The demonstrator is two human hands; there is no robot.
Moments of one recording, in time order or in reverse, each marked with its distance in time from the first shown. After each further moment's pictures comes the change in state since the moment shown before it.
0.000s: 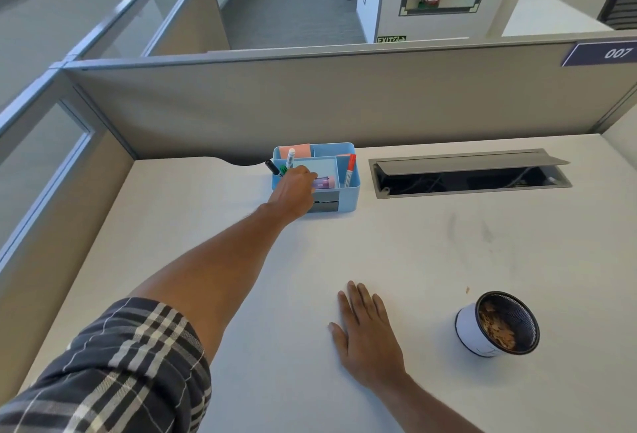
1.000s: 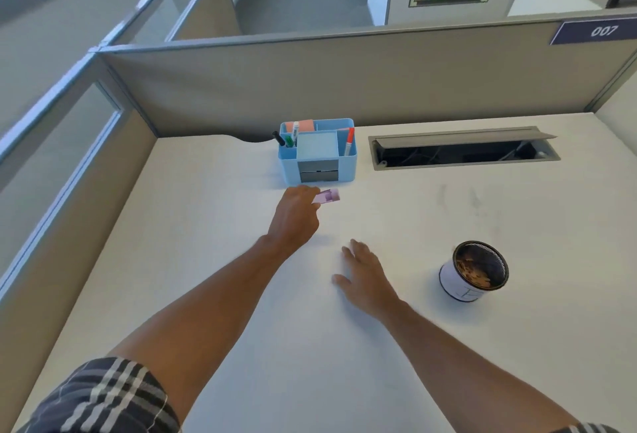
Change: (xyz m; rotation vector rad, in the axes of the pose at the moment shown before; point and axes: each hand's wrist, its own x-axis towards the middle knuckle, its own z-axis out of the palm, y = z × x) left_hand -0.148 0.056 0.002 -0.134 0.200 -0.084; right_hand 0.006 0.006 -0.043 0.286 -0.185 0.052
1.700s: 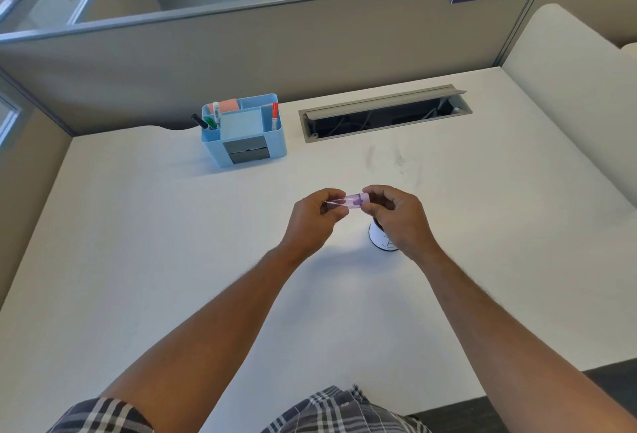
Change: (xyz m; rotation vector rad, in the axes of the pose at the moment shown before) left_hand -0.064 0.152 0.051 -0.730 -0.322 -0.201; right_hand -0.094 0.077 -0.149 0.887 0.450 0.231
